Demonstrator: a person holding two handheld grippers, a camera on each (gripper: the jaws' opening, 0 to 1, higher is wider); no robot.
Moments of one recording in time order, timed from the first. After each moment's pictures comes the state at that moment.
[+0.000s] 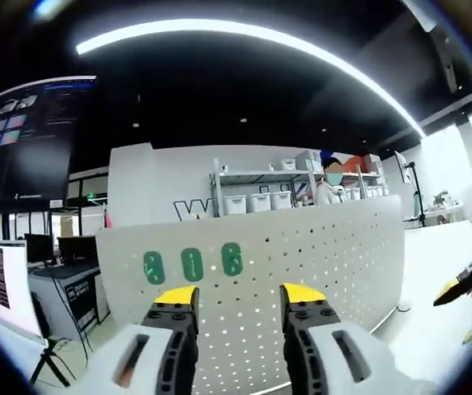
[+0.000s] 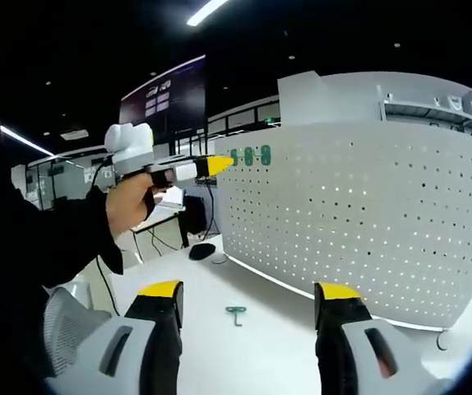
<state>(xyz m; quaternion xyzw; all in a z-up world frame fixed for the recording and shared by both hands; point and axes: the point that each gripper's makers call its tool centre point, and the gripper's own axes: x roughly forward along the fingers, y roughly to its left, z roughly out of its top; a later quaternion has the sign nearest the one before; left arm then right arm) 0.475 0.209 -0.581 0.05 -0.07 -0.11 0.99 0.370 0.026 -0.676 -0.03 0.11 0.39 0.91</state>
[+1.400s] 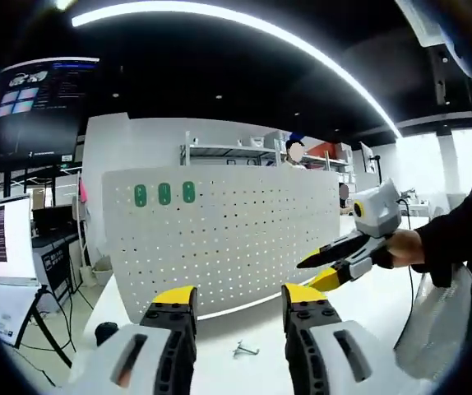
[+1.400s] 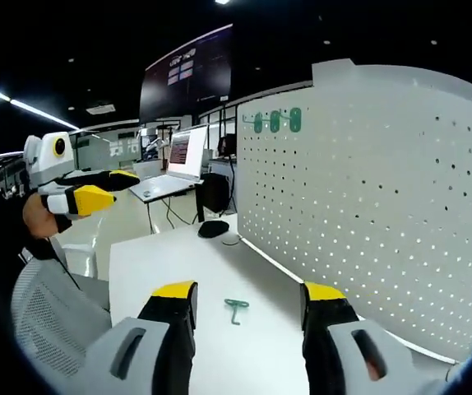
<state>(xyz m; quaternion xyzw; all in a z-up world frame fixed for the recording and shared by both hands) 0.325 0.193 -0.665 0.03 0.01 -0.20 0.98 0.413 0.073 -0.732 -0.09 0.14 0.46 0.87</state>
